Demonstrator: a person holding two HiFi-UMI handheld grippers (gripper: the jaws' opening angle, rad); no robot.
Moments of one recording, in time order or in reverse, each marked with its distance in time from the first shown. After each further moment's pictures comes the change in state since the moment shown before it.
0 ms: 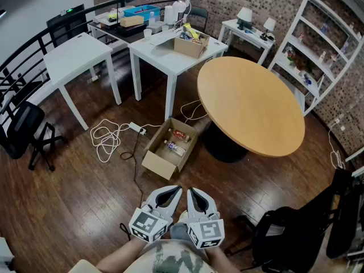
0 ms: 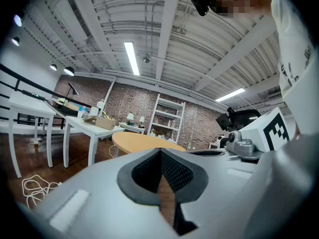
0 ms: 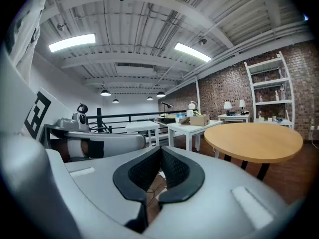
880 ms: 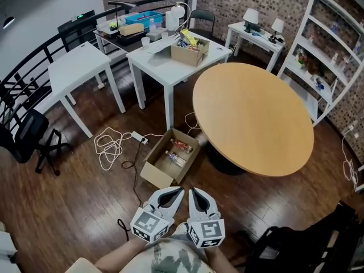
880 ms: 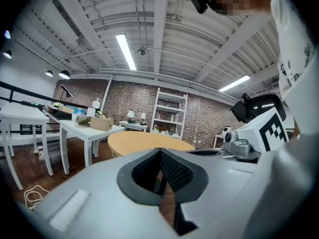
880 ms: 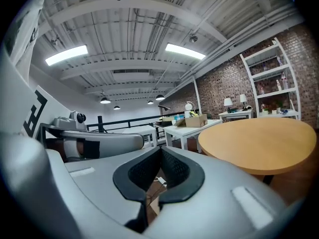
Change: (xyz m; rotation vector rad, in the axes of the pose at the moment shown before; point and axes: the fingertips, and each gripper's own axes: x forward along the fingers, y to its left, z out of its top) left arm 0.140 -0.018 0.003 0.068 0.058 0.042; right arm 0.035 -0.139 0.007 0.078 -0.037 0.049
